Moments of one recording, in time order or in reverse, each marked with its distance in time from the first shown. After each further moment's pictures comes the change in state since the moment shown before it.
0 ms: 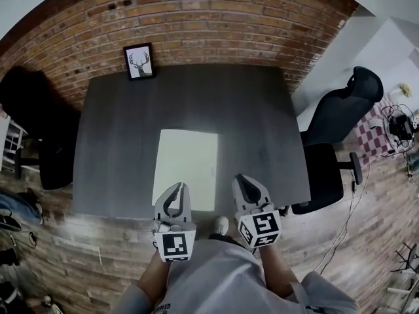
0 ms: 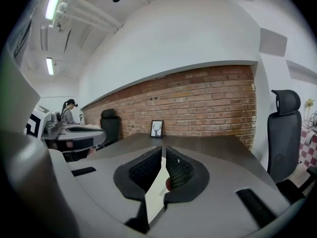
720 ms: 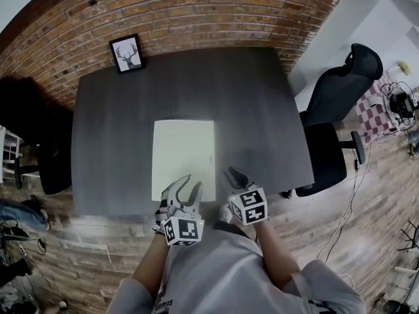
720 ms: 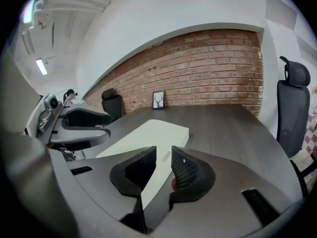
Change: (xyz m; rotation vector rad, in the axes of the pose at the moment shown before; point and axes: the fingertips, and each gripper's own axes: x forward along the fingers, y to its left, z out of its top) left arm 0.029 -0.045 -0.089 0.365 0.187 -0.261; right arm 0.041 0.004 -0.117 0.063 0.291 0.063
